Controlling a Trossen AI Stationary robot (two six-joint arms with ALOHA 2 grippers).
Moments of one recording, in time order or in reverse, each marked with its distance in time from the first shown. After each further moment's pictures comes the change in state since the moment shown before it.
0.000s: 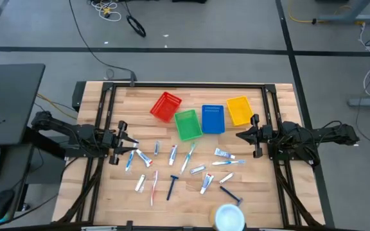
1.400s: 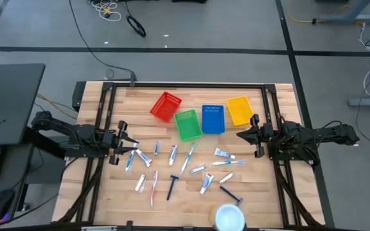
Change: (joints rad) left arm 0.000 0.000 0.000 0.000 -0.002 0.000; right arm 0.000 0.000 0.000 0.039 -0.008 0.104
